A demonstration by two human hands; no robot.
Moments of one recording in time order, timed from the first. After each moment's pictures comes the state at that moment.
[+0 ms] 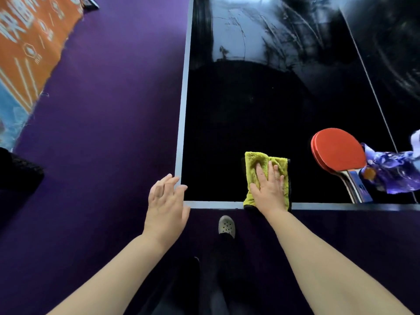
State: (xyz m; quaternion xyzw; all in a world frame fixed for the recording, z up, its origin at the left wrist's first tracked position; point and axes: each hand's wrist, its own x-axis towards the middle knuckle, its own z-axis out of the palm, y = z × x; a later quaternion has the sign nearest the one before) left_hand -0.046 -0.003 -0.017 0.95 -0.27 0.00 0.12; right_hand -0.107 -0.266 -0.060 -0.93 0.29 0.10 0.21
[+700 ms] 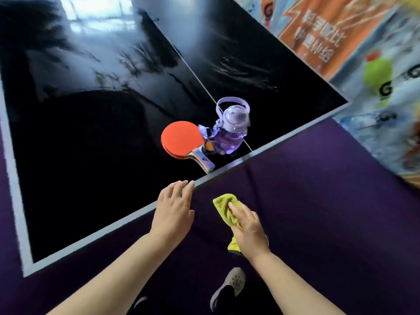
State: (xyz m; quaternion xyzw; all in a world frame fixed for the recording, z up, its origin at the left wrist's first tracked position) left_hand -0.219 -0.288 0.047 0.83 -0.55 -0.04 0.14; right_hand -0.416 -0.381 -0.009 -0.84 0.45 -0.09 0.28
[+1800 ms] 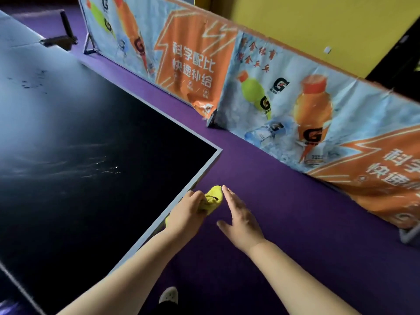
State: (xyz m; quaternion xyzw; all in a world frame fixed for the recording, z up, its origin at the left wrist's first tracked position) left_hand -0.492 -0.927 0.101 0.68 -0.63 -0.28 0.26; right_hand -0.667 -0.945 0.084 -0.81 0.51 -0.14 0.24
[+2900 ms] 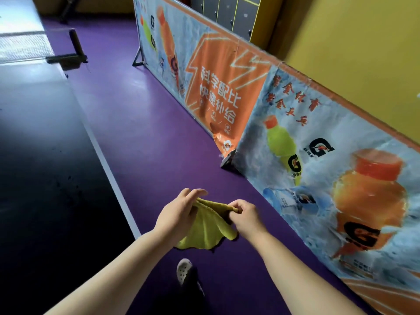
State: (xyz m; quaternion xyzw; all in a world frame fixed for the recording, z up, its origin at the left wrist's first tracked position) left_hand -0.625 -1.459 0.101 0.75 -0.56 -0.19 0.30; right_hand -0.791 -1.565 0.080 -0.71 0.55 -0.13 0.43
